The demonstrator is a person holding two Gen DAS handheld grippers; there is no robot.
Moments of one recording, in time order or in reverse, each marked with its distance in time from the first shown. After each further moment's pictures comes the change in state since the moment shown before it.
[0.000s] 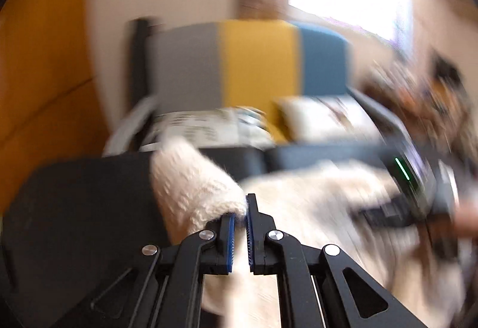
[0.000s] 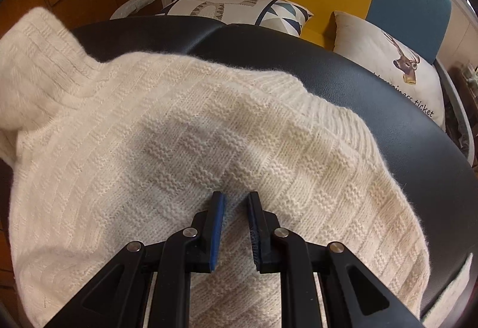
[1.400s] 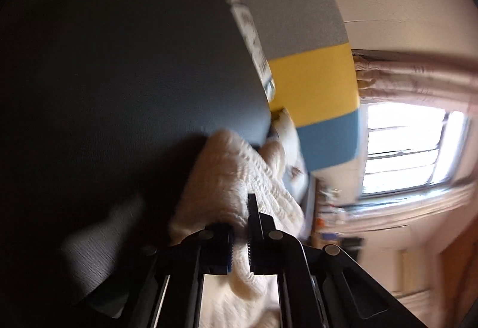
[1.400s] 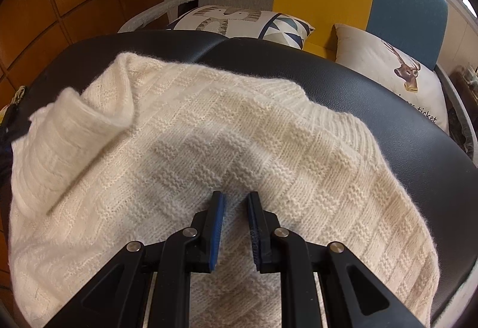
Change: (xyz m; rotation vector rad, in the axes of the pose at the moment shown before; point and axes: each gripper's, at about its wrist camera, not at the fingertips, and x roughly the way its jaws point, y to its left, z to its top) left arm 0.035 0.112 -0.095 -1.205 0.154 -0.364; right arm 0.005 -0.005 -0.011 -0.024 -0.092 0.030
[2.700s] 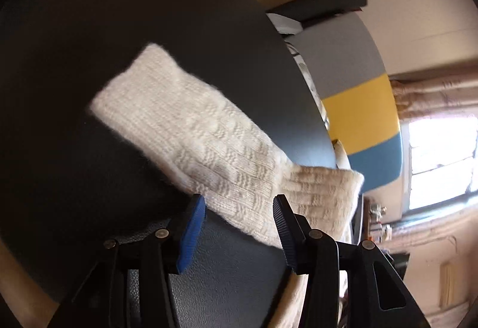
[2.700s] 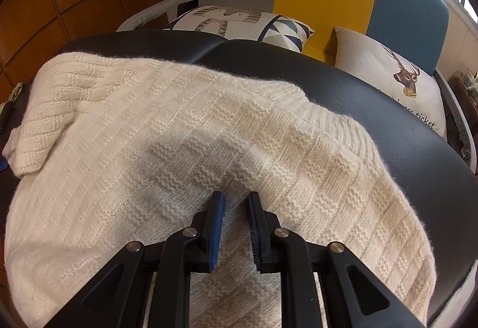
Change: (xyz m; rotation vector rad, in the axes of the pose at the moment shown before) left arm -0.108 0.103 0.045 -0.018 -0.101 0.221; right arm 0.003 0.002 0.007 -0.021 -0.004 -0.018
